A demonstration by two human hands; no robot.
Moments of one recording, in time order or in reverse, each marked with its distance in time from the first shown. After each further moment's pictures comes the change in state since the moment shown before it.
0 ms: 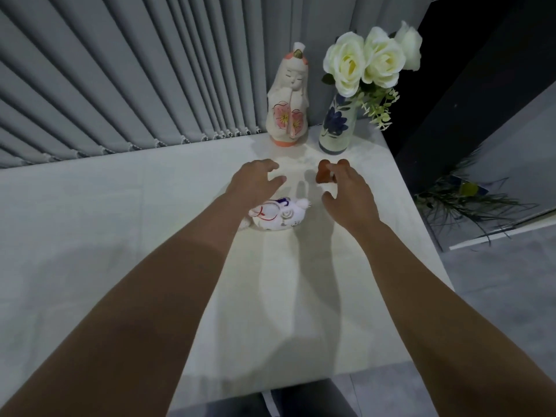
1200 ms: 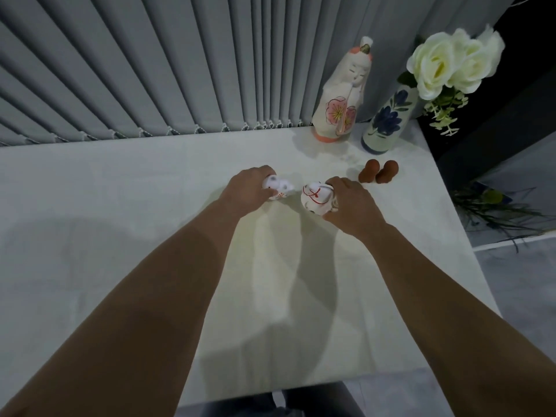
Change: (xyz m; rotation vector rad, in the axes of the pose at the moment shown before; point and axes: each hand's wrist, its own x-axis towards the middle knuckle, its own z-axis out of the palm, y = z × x) left_hand -0.020 -0.114 -0.033 0.018 -0.029 0.073; right_hand 0.004 -0.057 0.059 -0.203 -0.226 -0.097
